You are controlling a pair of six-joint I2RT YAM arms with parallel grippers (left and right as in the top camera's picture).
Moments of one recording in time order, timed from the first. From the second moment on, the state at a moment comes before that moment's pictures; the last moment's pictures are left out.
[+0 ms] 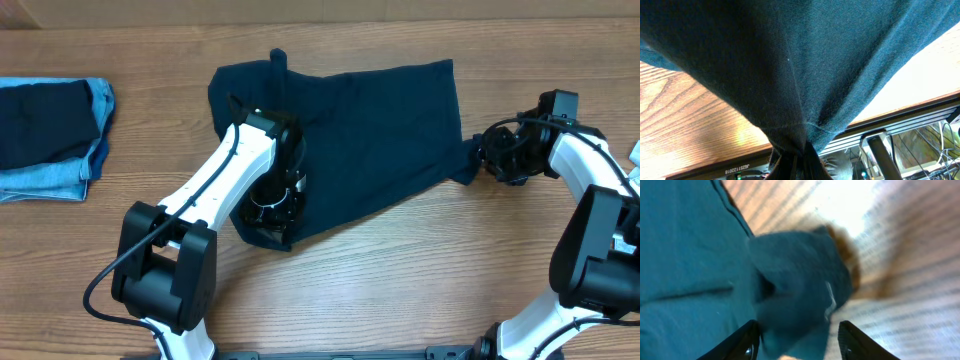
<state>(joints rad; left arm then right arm) -0.41 1.90 1.44 -1.48 0.25 -0.12 -0.27 1.90 1.21 -0.62 -0.38 0.40</state>
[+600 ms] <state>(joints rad) -0.41 1.90 1.44 -1.48 0.24 -0.10 -0.30 1.90 1.21 -0.82 -0.37 0.43</state>
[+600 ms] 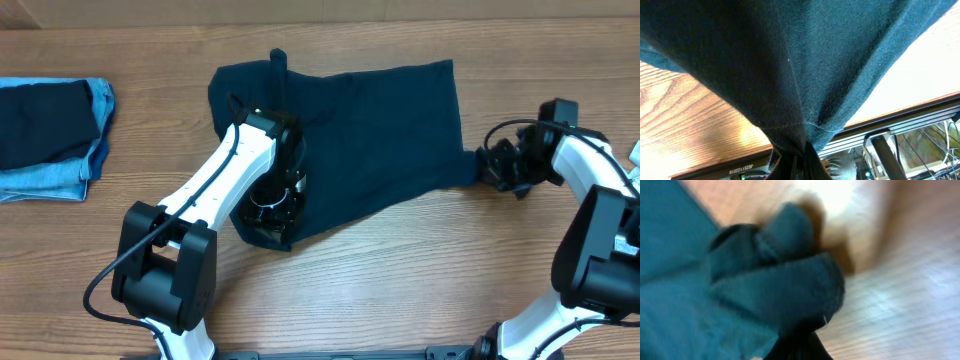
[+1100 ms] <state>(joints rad) -0.41 1.90 1.44 -1.54 0.20 -0.09 -0.35 1.76 1.22 -1.18 -0.19 0.37</state>
